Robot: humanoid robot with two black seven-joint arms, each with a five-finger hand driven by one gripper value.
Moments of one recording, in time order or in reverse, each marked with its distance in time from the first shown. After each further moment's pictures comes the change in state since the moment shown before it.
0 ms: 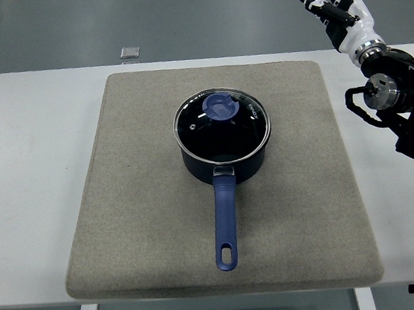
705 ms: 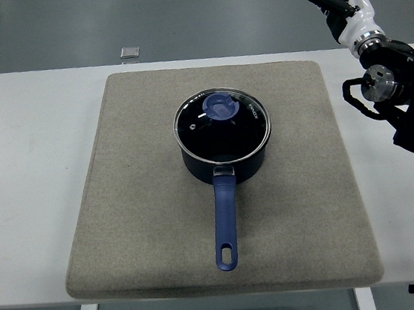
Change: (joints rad) left arm 0.000 0.000 0.000 0.000 0.000 0.000 0.000; right arm 0.026 0.007 0.001 0.002 0.010 -0.040 0.000
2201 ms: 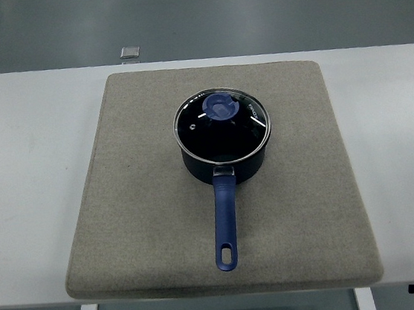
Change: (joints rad) left arm 0.000 0.000 -0.001 -0.001 0.000 0.000 0.000; right arm 0.243 -0.222 -0.017 0.036 -0.623 0.368 0.160
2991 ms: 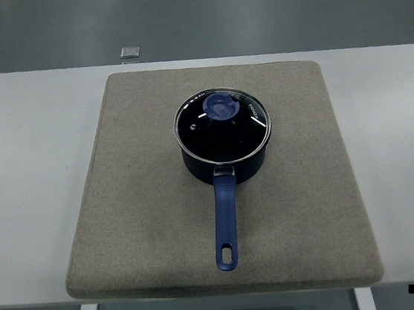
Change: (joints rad) left arm 0.000 0.000 0.001 0.000 0.000 0.000 0.000; right arm 0.255 -0.103 0.012 0.432 -0.548 0.051 0.013
